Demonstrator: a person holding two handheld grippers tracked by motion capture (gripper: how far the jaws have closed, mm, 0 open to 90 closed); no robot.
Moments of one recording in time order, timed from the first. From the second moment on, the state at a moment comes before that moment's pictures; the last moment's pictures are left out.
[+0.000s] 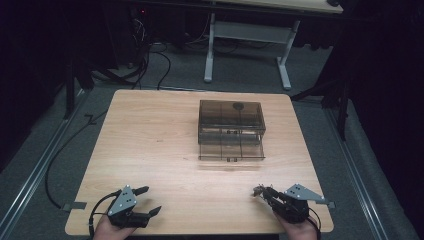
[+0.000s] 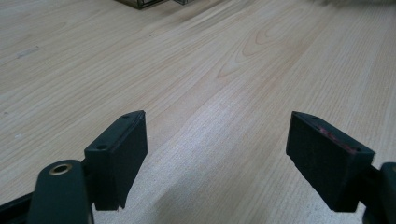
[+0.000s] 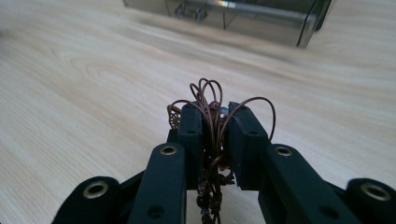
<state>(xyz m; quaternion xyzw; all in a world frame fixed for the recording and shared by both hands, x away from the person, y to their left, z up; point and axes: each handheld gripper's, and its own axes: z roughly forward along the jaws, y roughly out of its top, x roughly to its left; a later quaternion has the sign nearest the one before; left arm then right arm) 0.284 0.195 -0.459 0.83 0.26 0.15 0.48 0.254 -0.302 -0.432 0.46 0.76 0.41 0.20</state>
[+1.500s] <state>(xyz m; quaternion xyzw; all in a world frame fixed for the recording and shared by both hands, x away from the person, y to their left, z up) 0.284 0.194 -0.459 0.83 0.26 0.14 0.48 0.259 -0.322 -0.434 0.50 0.75 0.38 0.23</state>
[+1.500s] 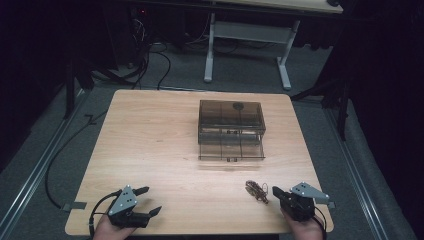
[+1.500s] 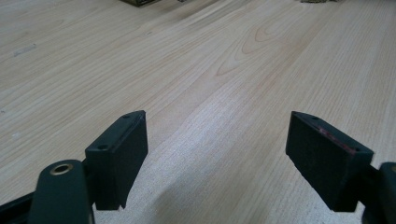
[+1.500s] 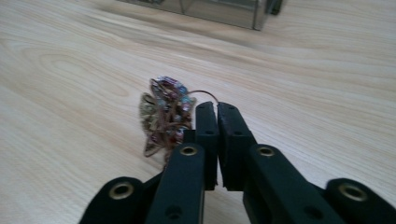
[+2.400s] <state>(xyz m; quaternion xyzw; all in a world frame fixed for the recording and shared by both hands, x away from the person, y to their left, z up) 0.284 0.195 -0.459 0.83 0.25 0.14 0.48 0.301 -0.313 -0.427 0.53 0.81 0.23 0.11</state>
